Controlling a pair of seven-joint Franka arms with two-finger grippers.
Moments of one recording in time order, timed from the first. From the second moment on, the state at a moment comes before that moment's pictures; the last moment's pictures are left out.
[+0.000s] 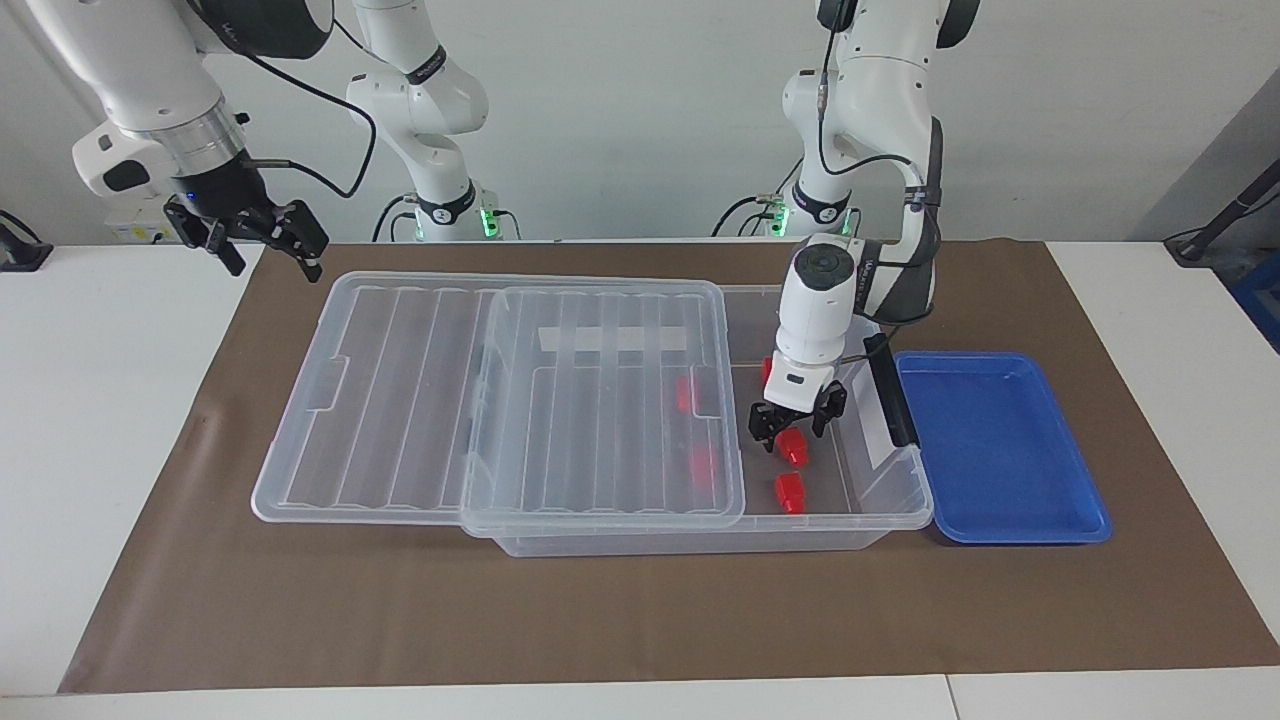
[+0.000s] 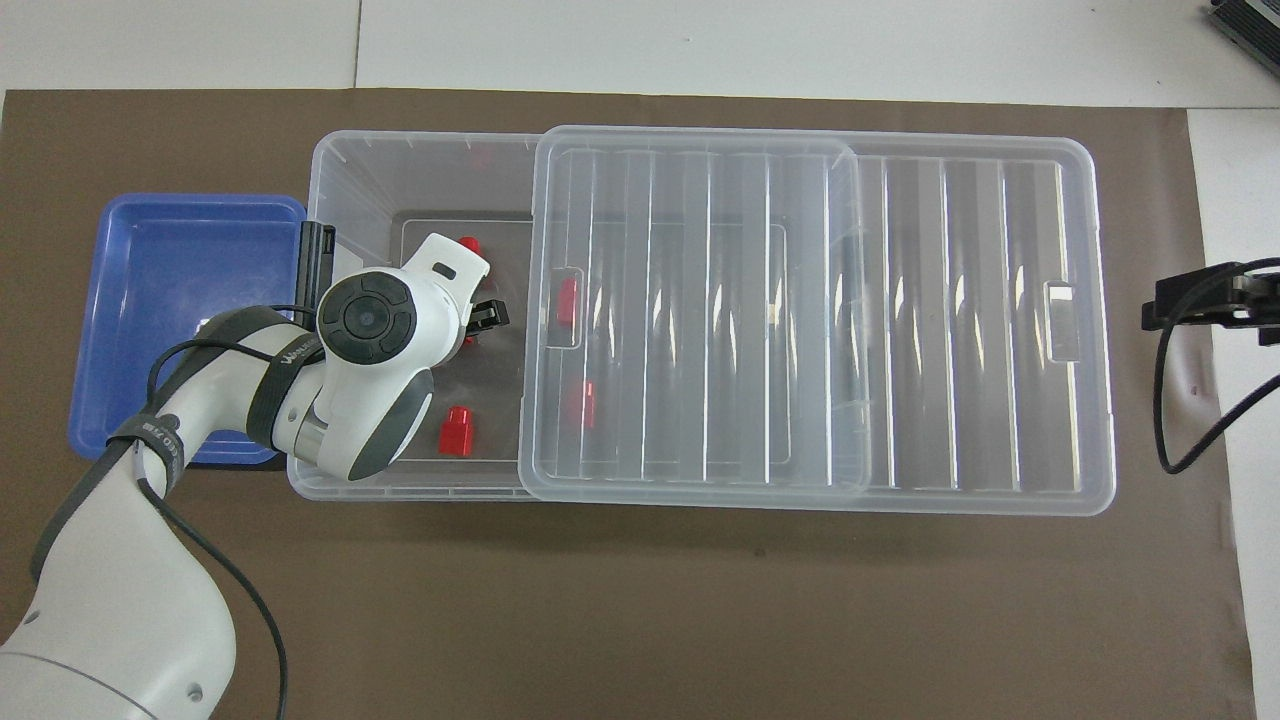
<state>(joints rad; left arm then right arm) -0.38 0.32 -0.02 -2.01 0.20 2.46 -0.75 -0.05 -0.02 -0.02 -1.59 0.00 1.59 0.08</state>
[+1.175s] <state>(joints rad) -0.35 0.14 0.01 -1.69 0.20 1.89 -0.82 -0.05 -0.02 -0.02 -1.59 0.00 1.59 0.08</state>
